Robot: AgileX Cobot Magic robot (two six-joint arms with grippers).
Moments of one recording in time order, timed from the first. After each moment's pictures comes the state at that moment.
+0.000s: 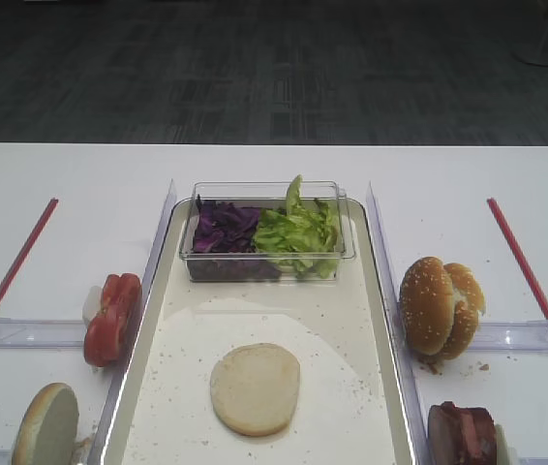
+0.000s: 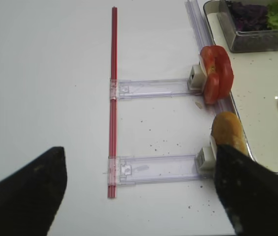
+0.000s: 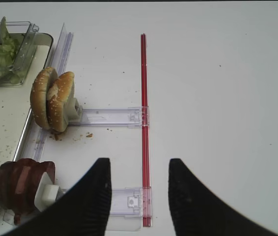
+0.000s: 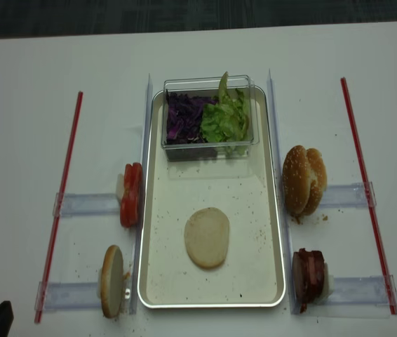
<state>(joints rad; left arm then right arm) -0.05 -0.02 -0.49 0.05 1.19 -0.09 -0.12 -0.02 -0.48 0.10 1.13 -0.07</state>
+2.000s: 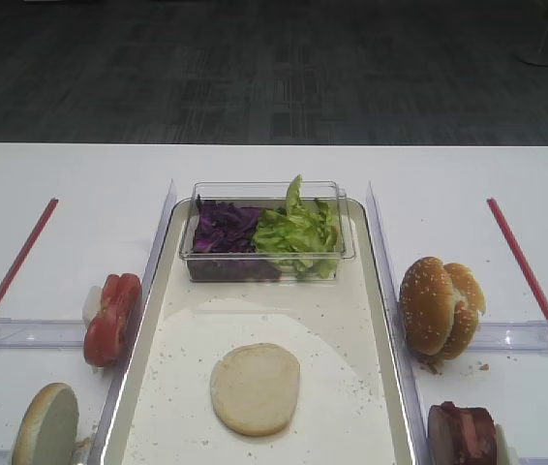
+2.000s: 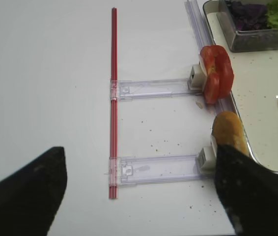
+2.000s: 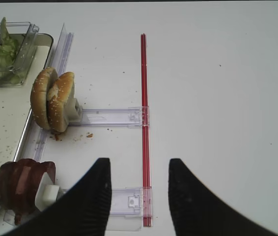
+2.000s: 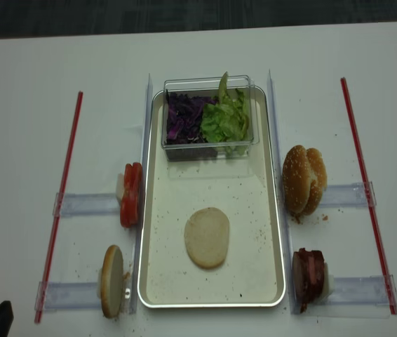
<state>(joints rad) -0.05 -0.02 -0.49 0.05 1.19 -0.08 -0.12 -0.02 -0.48 0.10 1.13 -0.06</state>
